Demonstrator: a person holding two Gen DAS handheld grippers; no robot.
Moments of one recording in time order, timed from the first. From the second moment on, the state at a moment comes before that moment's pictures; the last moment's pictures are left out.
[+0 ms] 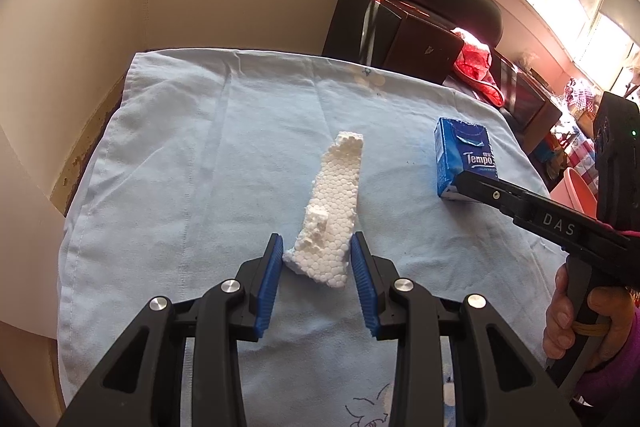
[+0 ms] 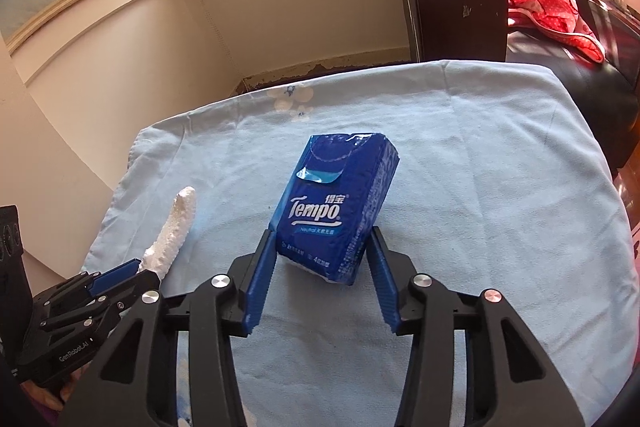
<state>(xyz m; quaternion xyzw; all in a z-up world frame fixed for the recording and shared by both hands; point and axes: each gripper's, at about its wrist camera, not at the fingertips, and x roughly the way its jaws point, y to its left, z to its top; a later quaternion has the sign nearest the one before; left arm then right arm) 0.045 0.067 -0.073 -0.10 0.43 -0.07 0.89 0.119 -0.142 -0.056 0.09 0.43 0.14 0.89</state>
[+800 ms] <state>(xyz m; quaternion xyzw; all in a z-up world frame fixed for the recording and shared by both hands) 0.015 -0.032 -0.032 -0.07 0.40 -0.14 0.90 0.025 -0.212 -0.017 0.04 0.38 0.09 0.92</state>
